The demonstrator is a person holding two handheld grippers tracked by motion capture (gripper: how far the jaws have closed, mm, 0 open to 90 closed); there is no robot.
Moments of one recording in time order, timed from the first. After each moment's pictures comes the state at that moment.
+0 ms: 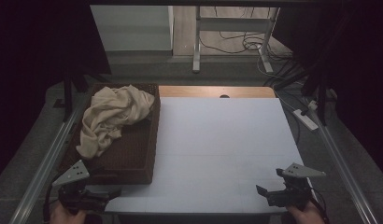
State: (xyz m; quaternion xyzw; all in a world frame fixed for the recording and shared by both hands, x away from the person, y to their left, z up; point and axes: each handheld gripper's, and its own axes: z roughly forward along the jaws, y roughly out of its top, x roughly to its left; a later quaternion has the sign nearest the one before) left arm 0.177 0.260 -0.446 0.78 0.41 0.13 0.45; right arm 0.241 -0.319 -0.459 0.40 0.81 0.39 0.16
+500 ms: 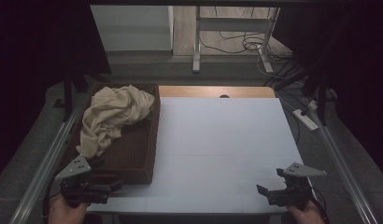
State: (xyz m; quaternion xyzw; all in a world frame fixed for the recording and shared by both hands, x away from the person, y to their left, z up) left arm 0.189 0.260 -0.440 0.77 0.41 0.15 0.46; right arm 0.243 -0.320 -0.459 0.41 0.81 0.39 0.16
